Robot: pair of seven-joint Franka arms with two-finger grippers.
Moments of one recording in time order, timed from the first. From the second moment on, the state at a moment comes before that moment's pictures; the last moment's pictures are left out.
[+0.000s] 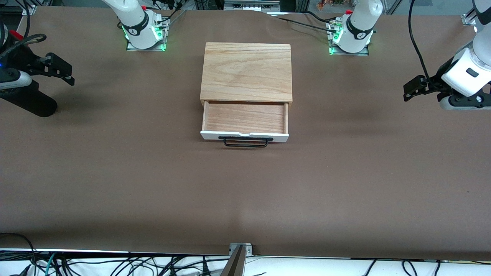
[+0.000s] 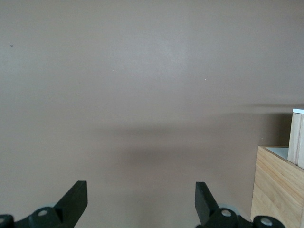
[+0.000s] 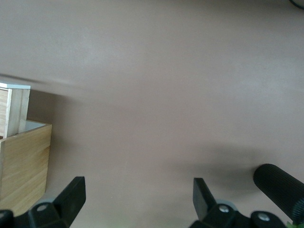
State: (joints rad) left arm -0.02 0.00 -0.04 -1.65 0.03 1.59 -0.08; right arm 0.10 -0.04 -0.04 -1.59 0.00 1.56 -0.11
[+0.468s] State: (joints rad) left arm -0.02 0.00 -0.04 -1.65 0.03 1.59 -0.08; right arm 0.10 -0.04 -0.04 -1.59 0.00 1.56 -0.09
